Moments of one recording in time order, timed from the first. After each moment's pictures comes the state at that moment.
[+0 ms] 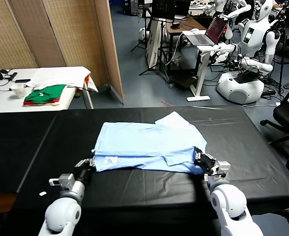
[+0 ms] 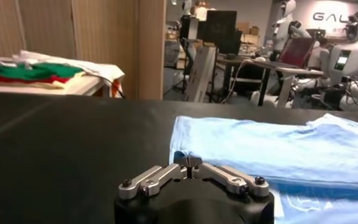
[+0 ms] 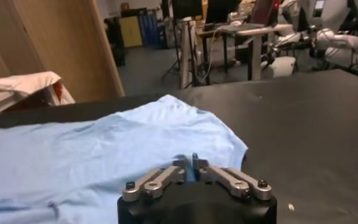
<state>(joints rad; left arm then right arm) 1.38 -1.28 -0.55 -1.89 -0.35 0.31 -0.03 -1.40 1.30 0.58 2.05 0.40 -0.49 0.04</state>
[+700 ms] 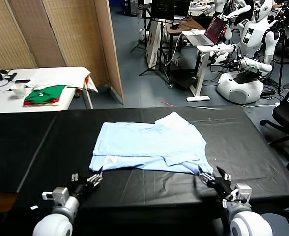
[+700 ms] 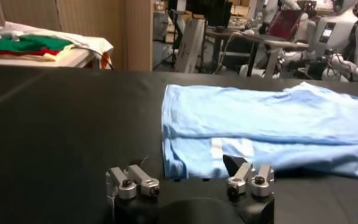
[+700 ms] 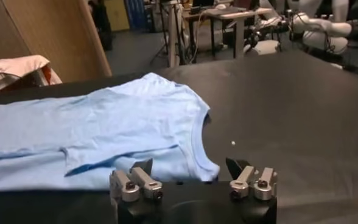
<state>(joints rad) 1.52 -1.27 -0.57 -2.00 -0.38 0.35 -0.01 -1.51 1.32 0.62 2.07 0.41 -0.49 0.03</state>
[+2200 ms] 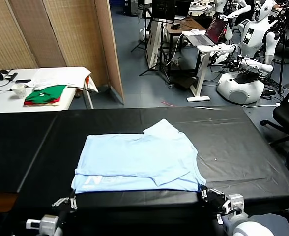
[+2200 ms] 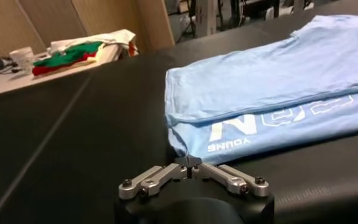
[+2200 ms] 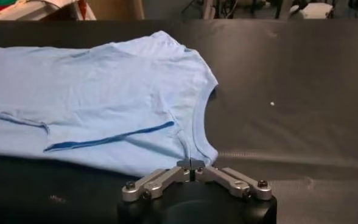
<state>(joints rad) 1.84 -1.26 -0.67 -2.23 -0.11 0.43 -0.11 -1.67 1.16 0.61 2.32 0.47 -0.72 0.09</state>
